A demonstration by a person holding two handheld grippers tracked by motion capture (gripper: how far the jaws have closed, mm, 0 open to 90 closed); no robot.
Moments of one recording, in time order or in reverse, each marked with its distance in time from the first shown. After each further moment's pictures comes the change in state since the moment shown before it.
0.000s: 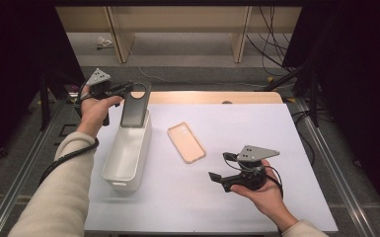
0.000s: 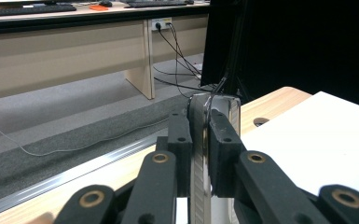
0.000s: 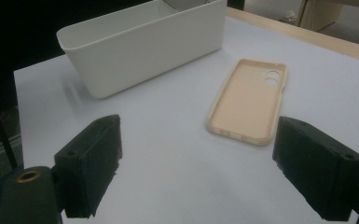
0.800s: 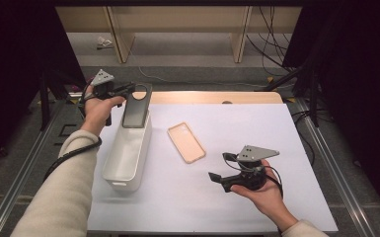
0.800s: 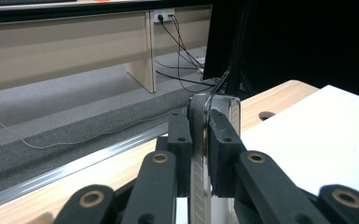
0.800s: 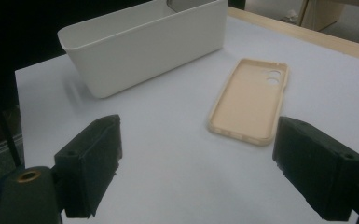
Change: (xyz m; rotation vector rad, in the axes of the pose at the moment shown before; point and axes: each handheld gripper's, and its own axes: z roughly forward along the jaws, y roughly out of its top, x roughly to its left) left arm 0.003 -0.007 0.012 0.030 0.009 -0.006; right arm 0.000 0.000 0.000 0.003 0.004 -0.001
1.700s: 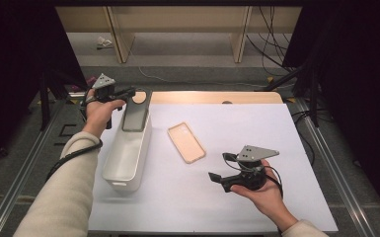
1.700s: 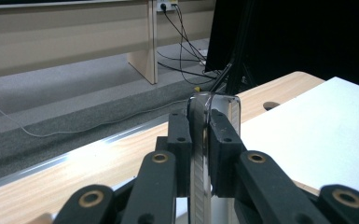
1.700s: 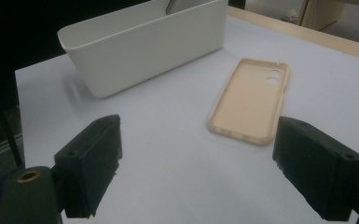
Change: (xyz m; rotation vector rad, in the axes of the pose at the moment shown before) left arm 0.005 -0.015 0.005 0.032 0.008 -0.023; right arm 0.000 0.000 0.000 0.001 0.000 0.001
